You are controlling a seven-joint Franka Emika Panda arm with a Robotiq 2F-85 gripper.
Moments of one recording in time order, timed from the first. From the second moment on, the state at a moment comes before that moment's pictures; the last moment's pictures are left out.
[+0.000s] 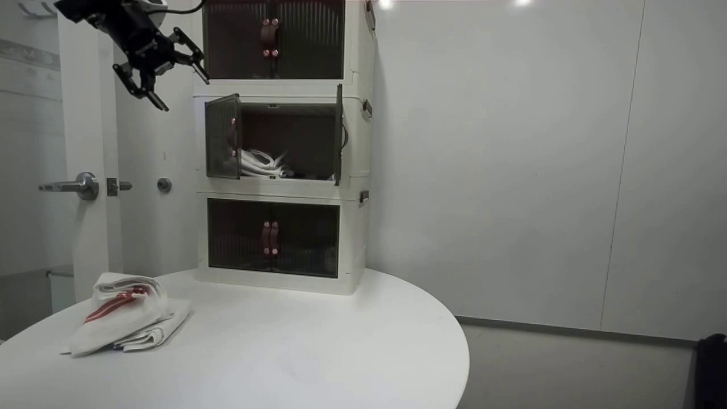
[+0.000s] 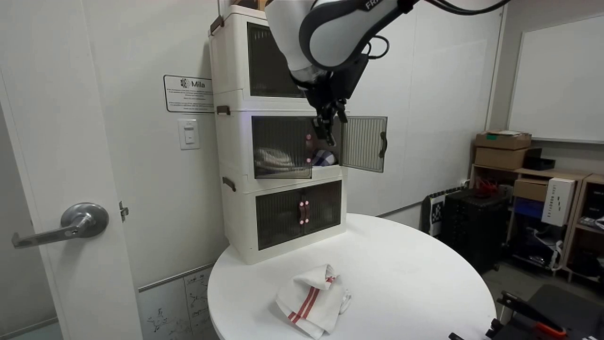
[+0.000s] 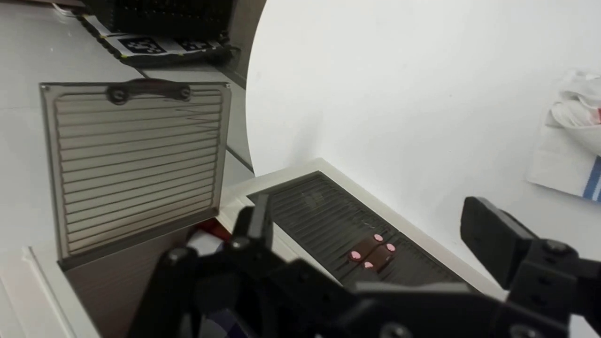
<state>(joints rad) 0.19 0.03 0.19 -1.95 -0.75 1.86 0.24</state>
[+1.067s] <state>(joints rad) 0.13 0.22 0.14 -1.58 -0.64 1.83 -0.19</state>
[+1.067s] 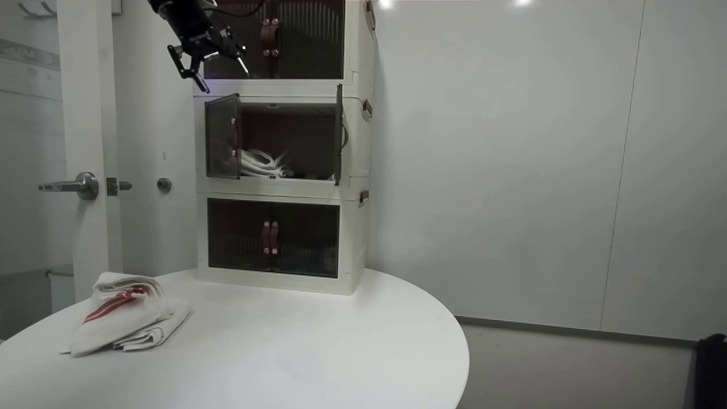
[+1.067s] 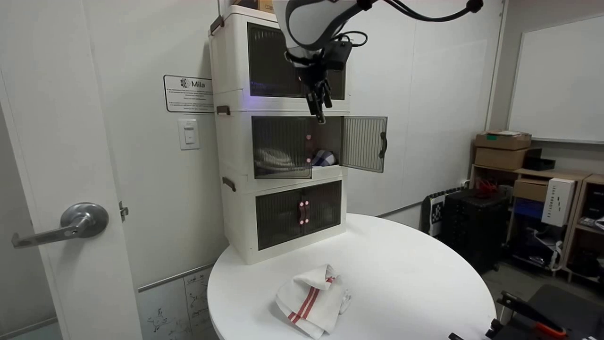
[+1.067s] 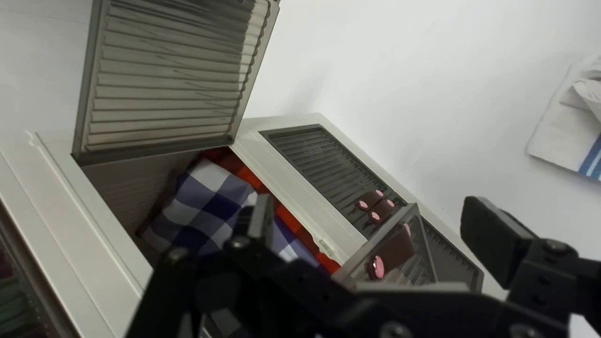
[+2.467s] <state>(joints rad) 0.13 0.34 0.14 -1.48 -0.47 1.97 -0.38</state>
